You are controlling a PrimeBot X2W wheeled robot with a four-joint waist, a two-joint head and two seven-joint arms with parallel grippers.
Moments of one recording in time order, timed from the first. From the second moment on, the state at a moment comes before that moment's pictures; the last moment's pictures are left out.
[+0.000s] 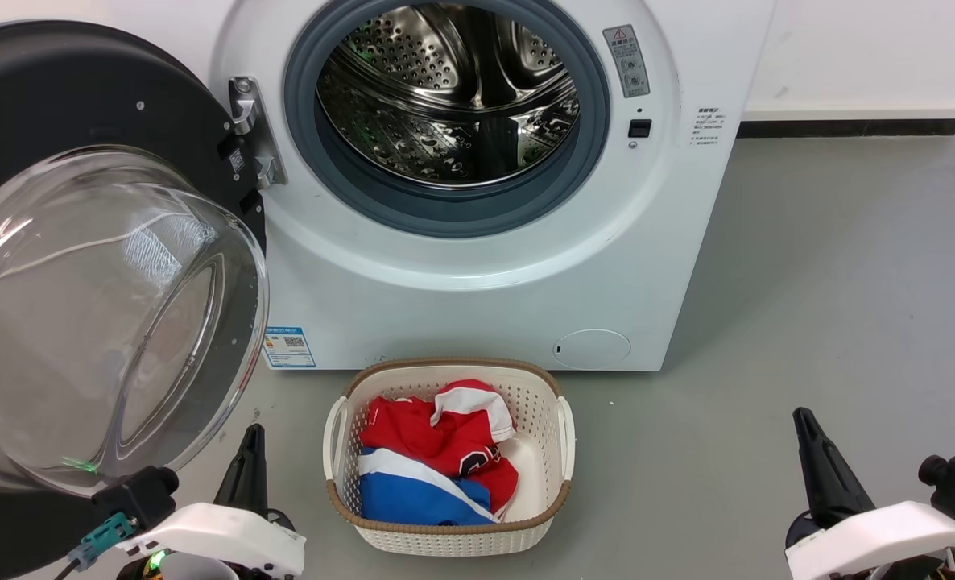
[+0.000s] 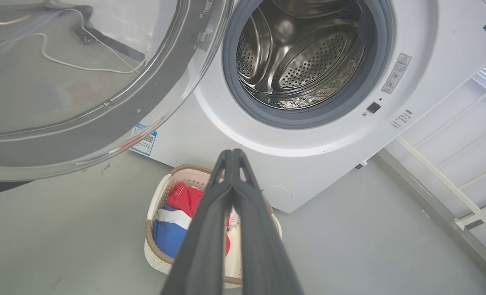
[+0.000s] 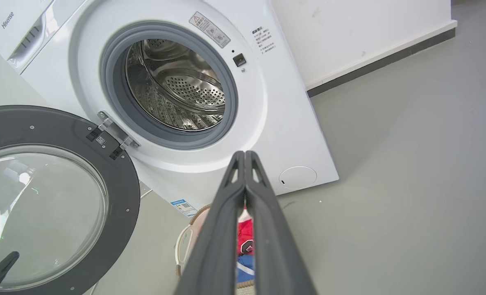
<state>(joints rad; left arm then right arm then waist) -0.05 0.15 -0.08 0.28 -0.68 -0.02 -0.14 0.06 -0.06 -0.04 0.06 0.55 0.13 -0.01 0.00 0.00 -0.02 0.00</state>
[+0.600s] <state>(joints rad) -0.06 0.13 -0.03 0.27 -0.91 -0.04 -0.08 0.02 -0.06 -0.05 0.11 0.83 0.13 0.01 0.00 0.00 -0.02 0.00</state>
